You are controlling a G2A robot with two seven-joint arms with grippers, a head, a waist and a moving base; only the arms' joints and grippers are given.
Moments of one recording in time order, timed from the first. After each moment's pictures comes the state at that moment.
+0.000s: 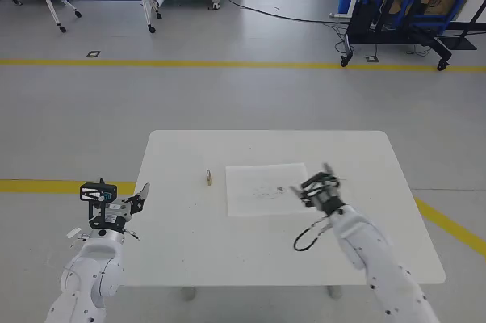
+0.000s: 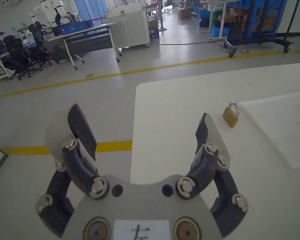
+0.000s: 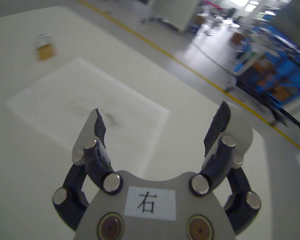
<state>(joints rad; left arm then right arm) 1.73 -1.15 -1.60 -1.80 1.33 0.00 0.00 -1.48 -1.18 1.25 -1.65 -1.57 -0.20 0.10</state>
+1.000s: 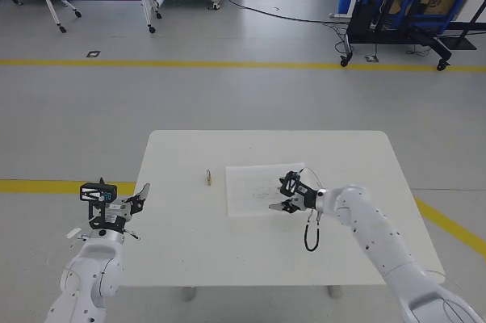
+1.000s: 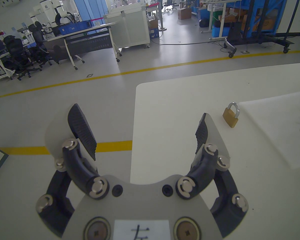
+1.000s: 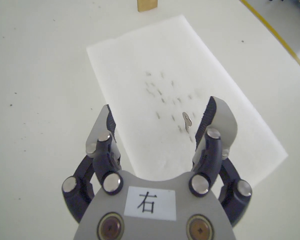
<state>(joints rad) 1.73 -1.15 -1.60 -1.80 1.33 0.00 0.00 -1.03 -1.20 1.06 -0.99 -1.44 -0.84 0.03</state>
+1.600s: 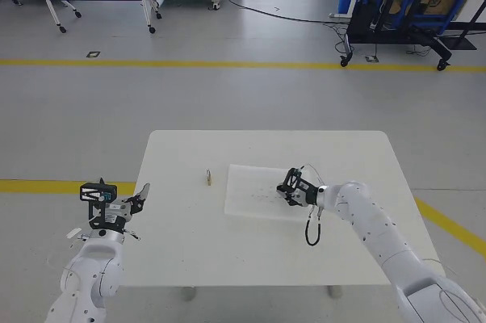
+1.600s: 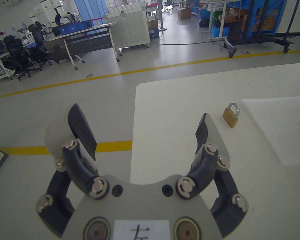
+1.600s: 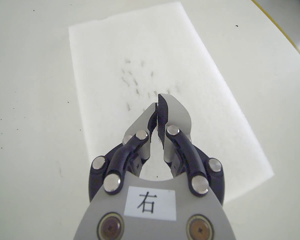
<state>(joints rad) 1.73 -1.15 -1.60 -1.80 1.33 0.00 0.00 -0.95 -1.21 1.01 -0.85 -1.47 -0.84 -0.06</state>
